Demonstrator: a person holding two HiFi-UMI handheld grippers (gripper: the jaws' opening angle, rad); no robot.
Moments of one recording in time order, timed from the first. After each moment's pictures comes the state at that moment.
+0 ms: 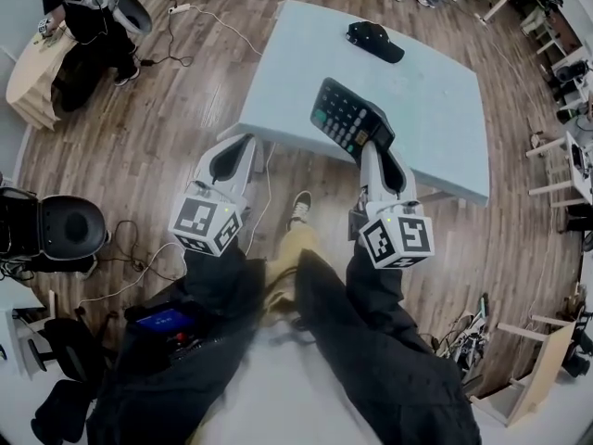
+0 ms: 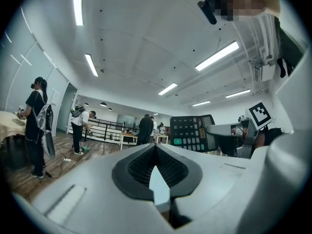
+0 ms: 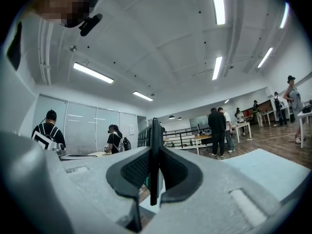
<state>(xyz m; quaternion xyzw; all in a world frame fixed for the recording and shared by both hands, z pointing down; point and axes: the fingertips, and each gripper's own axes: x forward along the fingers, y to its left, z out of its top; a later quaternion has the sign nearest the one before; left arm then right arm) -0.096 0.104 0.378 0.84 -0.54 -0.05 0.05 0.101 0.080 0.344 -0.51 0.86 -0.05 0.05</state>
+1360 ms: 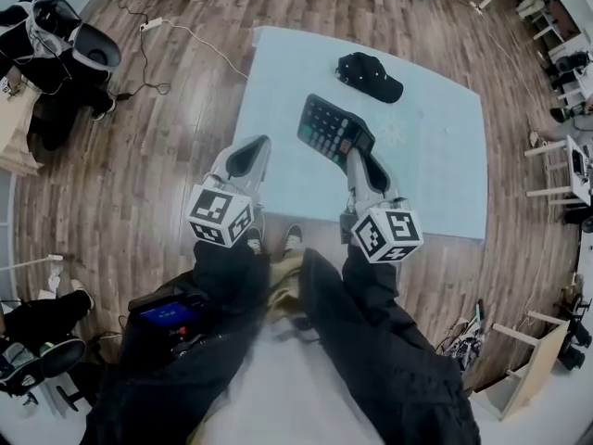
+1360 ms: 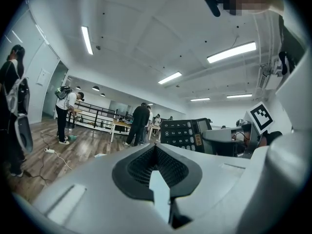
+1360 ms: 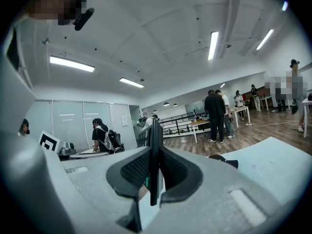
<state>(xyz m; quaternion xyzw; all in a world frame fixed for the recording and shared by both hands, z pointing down) -0.090 -0.209 0.402 0.87 -0.49 -0.02 0.12 0.072 -0.212 0.382 -0.51 0.85 -0.13 0.00</state>
